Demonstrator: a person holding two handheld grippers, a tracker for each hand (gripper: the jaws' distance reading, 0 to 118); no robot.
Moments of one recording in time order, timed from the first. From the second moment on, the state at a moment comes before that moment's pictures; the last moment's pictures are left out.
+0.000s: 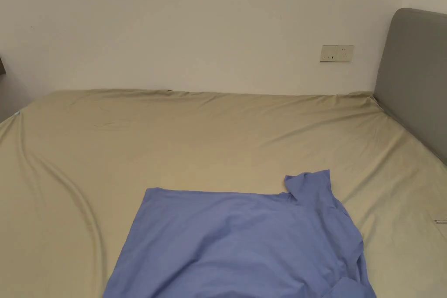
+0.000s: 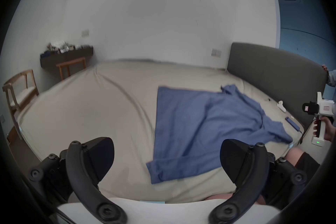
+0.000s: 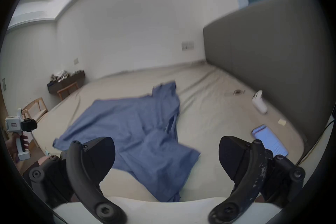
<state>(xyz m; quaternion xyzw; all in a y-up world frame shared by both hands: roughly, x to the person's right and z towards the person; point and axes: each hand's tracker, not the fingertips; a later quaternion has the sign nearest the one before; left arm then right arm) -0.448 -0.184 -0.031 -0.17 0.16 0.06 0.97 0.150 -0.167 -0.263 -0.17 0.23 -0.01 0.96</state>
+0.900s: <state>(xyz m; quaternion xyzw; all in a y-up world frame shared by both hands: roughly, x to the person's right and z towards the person) -0.472 -0.296 -0.103 -0.40 0.21 0.11 0.88 0.141 -0.134 -0.175 -0.14 0.19 0.00 0.97</state>
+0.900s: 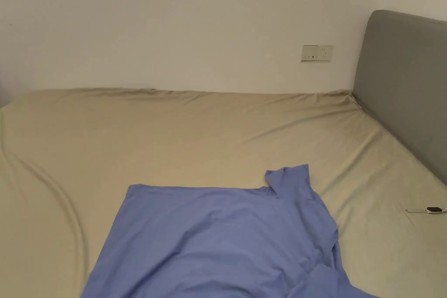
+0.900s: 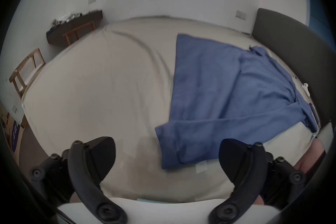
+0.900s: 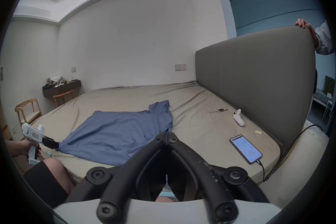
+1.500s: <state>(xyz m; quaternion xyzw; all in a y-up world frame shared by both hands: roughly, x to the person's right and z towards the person) -0.457 -0.245 -0.075 -0.31 0.16 0.11 0.93 0.123 -0.181 -0.252 -0.31 0.25 0.07 0.91</state>
